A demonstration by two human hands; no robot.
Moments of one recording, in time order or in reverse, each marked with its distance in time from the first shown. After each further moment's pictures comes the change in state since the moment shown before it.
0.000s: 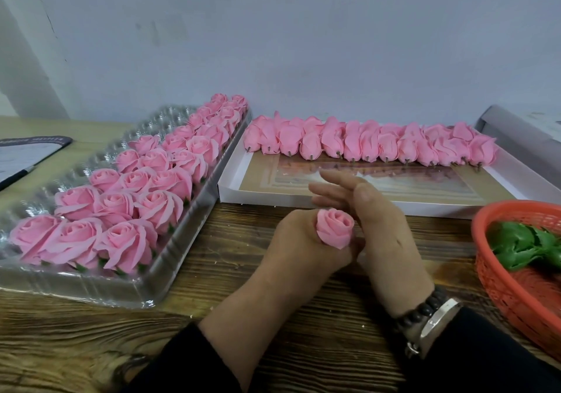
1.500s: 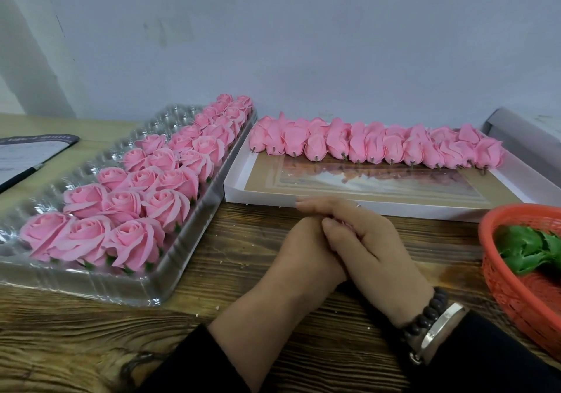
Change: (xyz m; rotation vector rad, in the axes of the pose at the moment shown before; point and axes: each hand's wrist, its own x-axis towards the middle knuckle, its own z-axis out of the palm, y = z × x) left_hand 0.002 0.000 0.005 0.066 -0.028 -0.019; right_hand -0.002 -0.003 0.005 -0.356 -0.171 -0.058
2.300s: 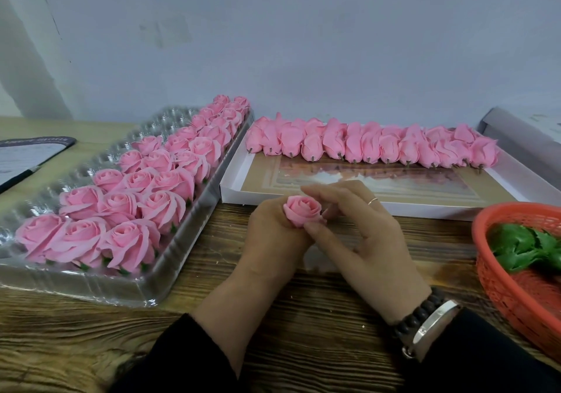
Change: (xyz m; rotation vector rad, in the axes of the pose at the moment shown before) left_hand 0.007 -0.010 -0.020 -0.079 0.229 -0.020; right_hand 0.001 0.003 -0.002 -0.151 0.188 -0.233
